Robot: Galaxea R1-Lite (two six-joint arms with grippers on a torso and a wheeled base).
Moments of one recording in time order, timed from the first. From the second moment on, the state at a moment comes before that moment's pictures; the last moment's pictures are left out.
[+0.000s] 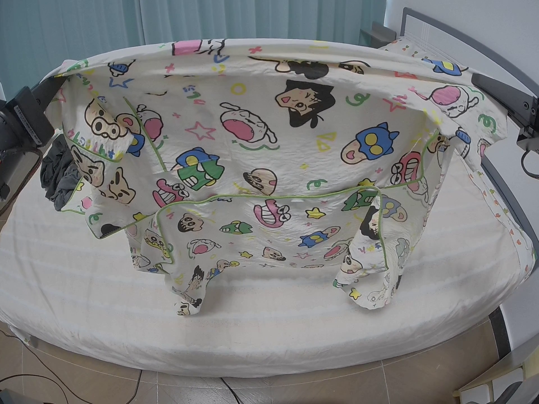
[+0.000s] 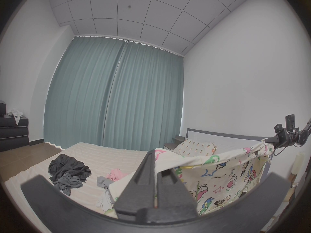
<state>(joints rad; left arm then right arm) -0.47 1.13 -0.73 -0.80 0.26 0.03 0.30 1.18 -0.92 -0.48 0.53 0.46</state>
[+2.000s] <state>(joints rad) -0.49 0.99 -0.86 -0.37 0.11 -0.01 0.17 0.99 -0.69 -0.29 0.78 0.46</state>
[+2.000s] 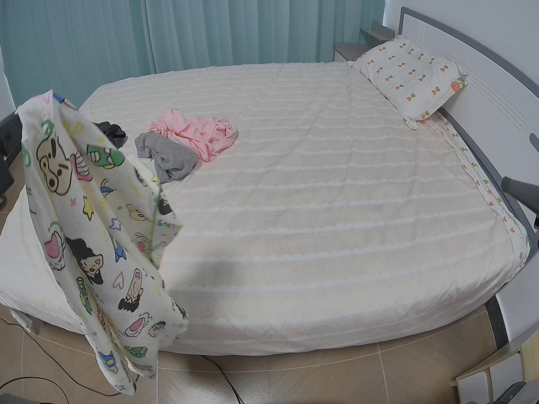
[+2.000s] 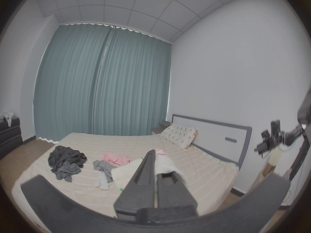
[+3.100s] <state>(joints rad) -0.66 1.52 -1.54 -0.20 0.40 -0.47 0.86 1.63 -0.71 -0.57 0.35 0.45</state>
